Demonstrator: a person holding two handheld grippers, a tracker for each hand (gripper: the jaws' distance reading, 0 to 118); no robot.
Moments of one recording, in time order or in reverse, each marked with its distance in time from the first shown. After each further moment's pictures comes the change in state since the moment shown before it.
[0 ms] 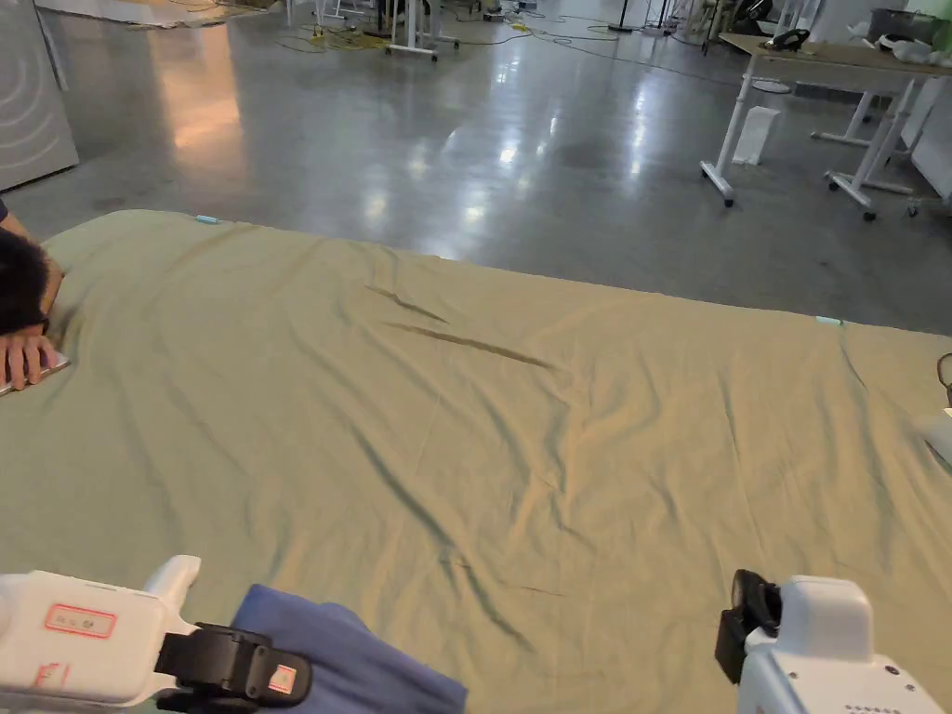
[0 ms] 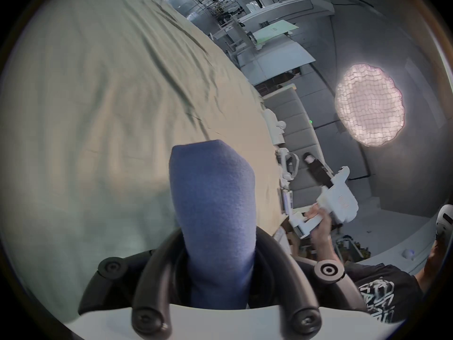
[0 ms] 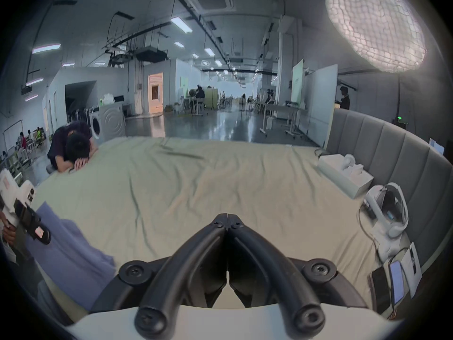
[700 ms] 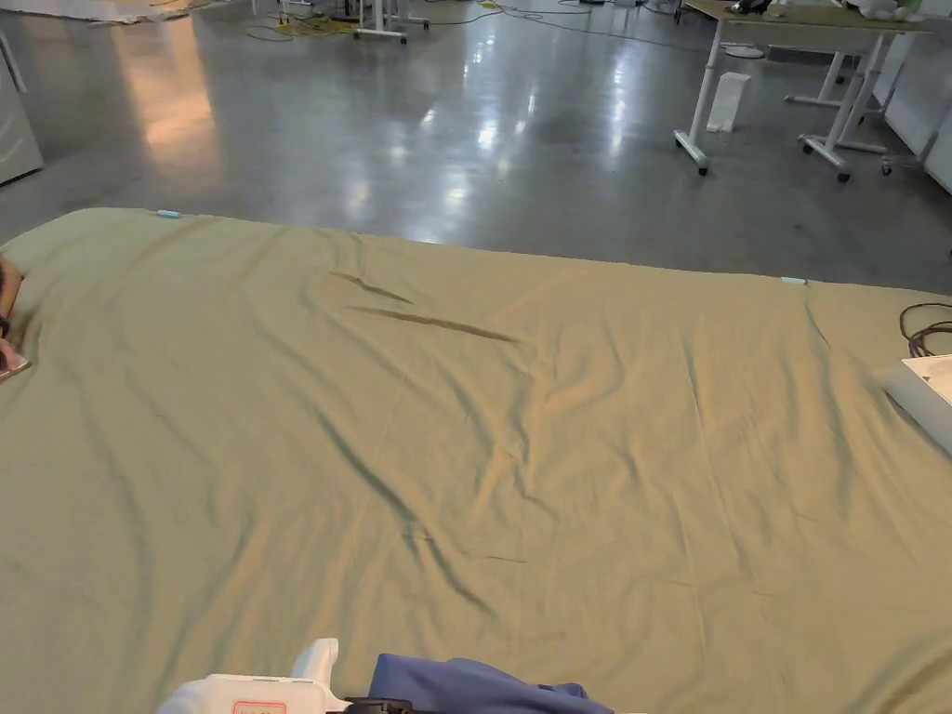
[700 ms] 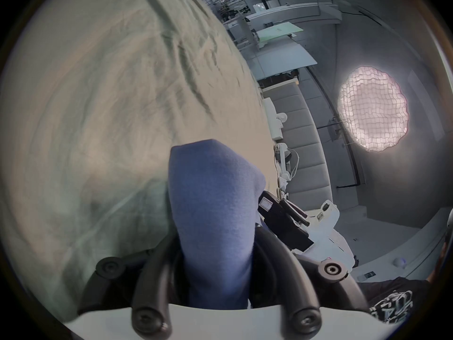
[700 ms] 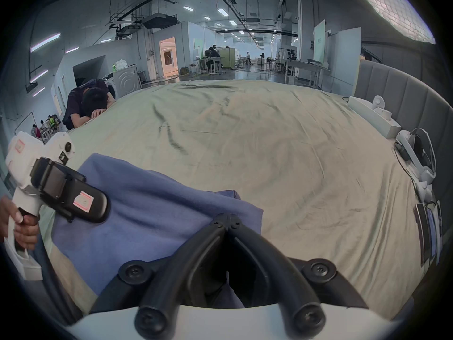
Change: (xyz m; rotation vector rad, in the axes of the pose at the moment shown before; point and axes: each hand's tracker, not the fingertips) left arm -0.004 -0.072 -0.188 0.009 -0.122 0.071; right arm -0.053 -0.158 0.004 -0.292 0.142 0.006
